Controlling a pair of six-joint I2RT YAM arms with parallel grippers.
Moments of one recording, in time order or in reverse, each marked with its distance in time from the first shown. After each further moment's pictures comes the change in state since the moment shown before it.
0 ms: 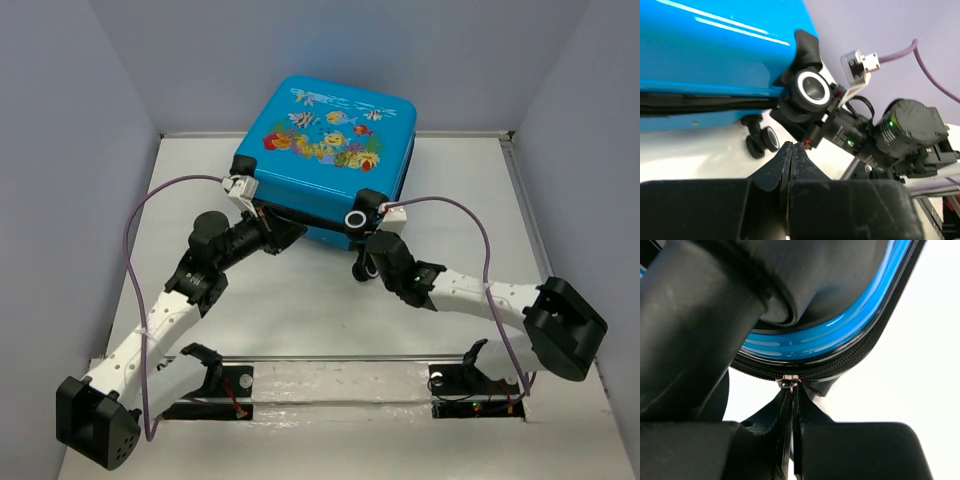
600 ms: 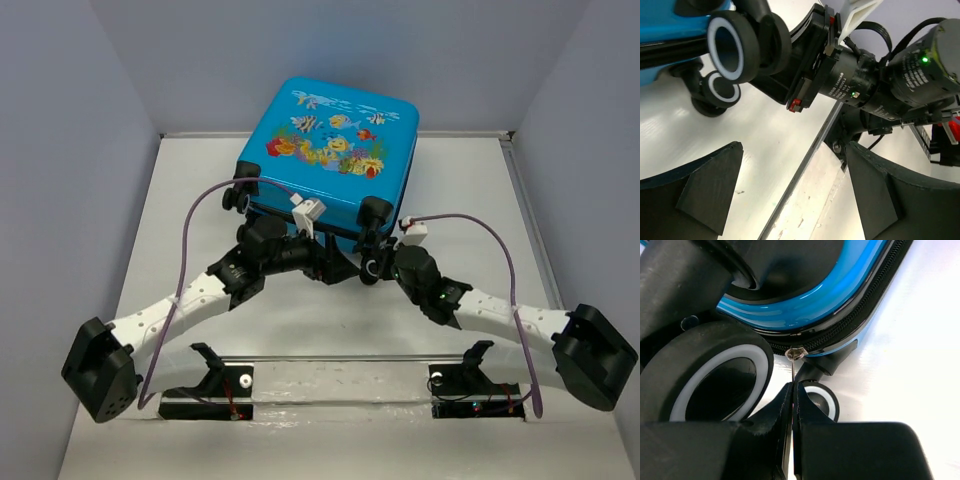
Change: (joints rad) left arm -0.311 0.214 0.061 -0.051 0.006 0.065; right arm -0.046 -0.201 -0.218 0.105 -0.193 0.034
